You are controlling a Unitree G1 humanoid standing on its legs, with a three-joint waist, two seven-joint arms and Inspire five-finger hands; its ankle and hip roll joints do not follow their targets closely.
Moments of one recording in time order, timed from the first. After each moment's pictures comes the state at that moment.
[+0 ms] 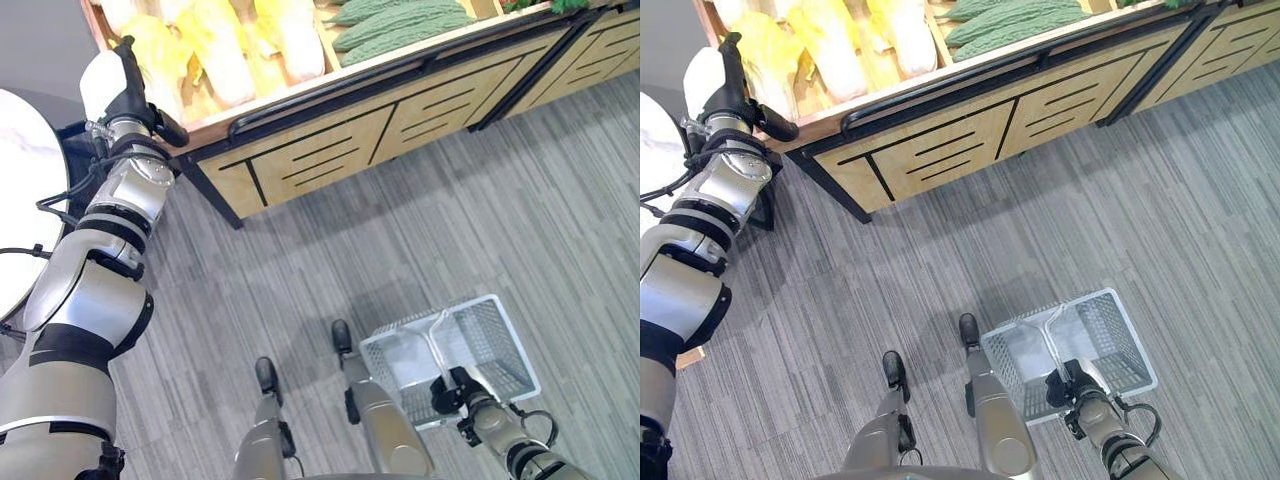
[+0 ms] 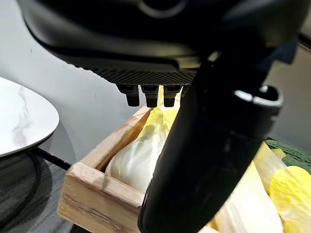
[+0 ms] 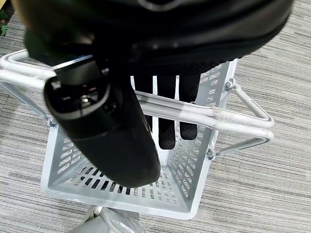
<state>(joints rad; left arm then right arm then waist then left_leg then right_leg) -1.26 0.67 -0.68 1.09 -0.14 0.08 0.45 -0.19 -0.41 0.48 1.15 0.02 -0.01 -0.16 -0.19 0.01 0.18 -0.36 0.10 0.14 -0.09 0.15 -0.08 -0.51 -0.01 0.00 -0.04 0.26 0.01</state>
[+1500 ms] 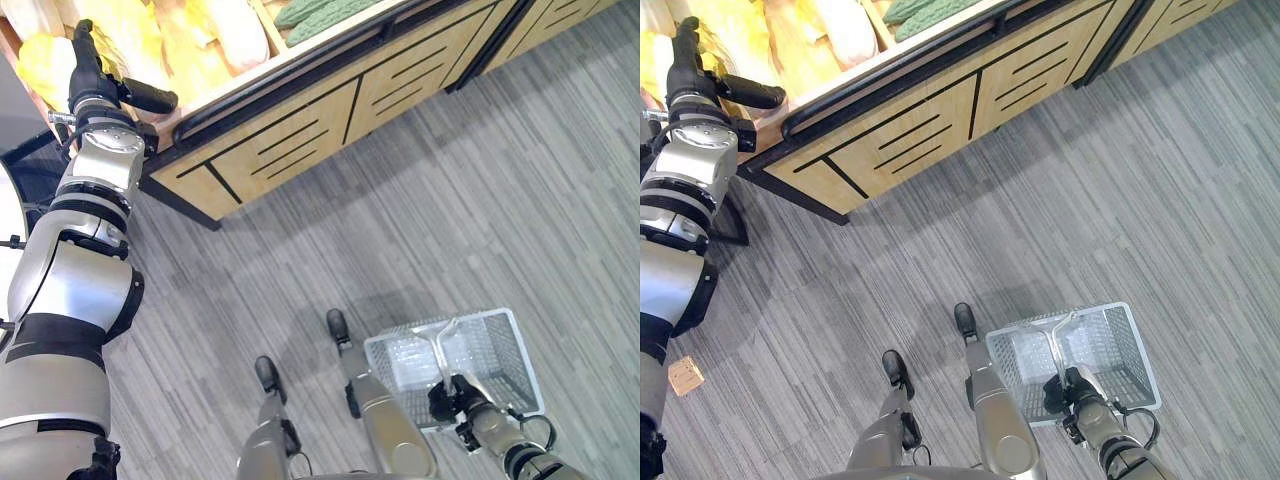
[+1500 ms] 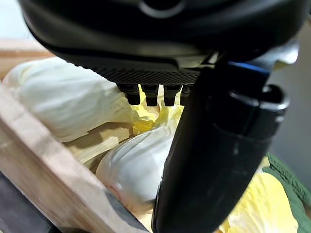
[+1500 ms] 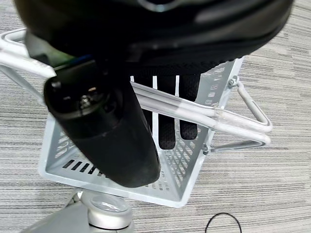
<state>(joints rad) -1.35 0.72 -0.51 1.23 -0.39 0.01 0.40 -0.18 -0.40 0.46 1.15 0.05 0.01 -0.13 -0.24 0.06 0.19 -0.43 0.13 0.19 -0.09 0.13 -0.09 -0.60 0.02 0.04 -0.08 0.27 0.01</state>
